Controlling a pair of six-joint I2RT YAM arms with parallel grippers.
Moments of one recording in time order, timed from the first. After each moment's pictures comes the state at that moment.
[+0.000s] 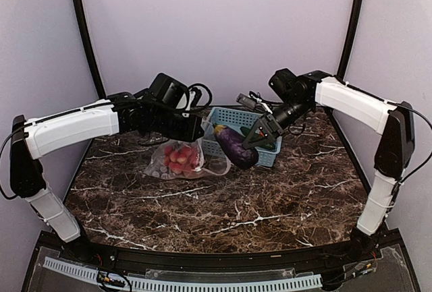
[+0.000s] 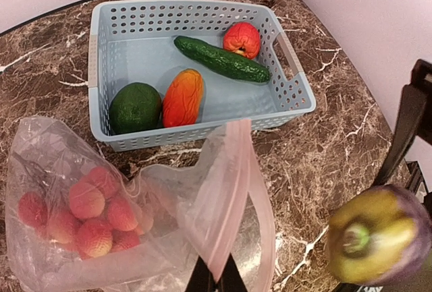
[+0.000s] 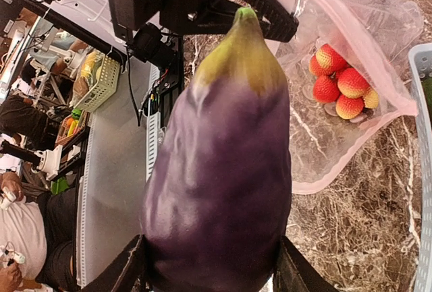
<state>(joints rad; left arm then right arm) -0.83 1.63 1.45 -0.57 -0.03 -0.44 0.57 1.80 1.68 -1.12 -1.00 -0.41</state>
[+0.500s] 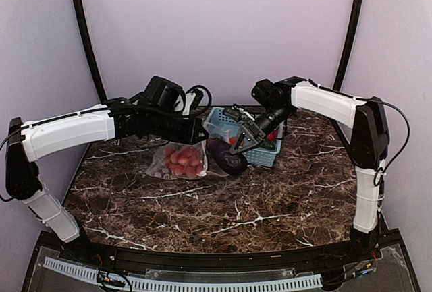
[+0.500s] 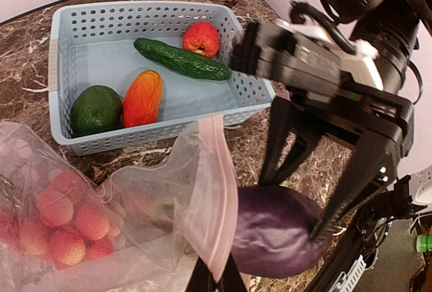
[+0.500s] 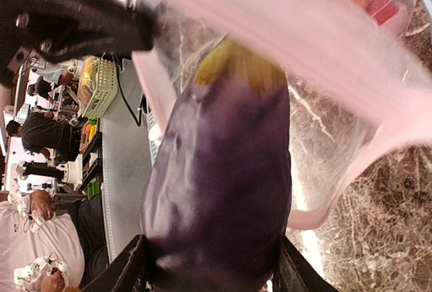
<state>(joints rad) -0.83 1.57 1.37 -0.46 0.09 -0.44 0.60 2.02 1.81 -1.19 -1.00 -0.31</state>
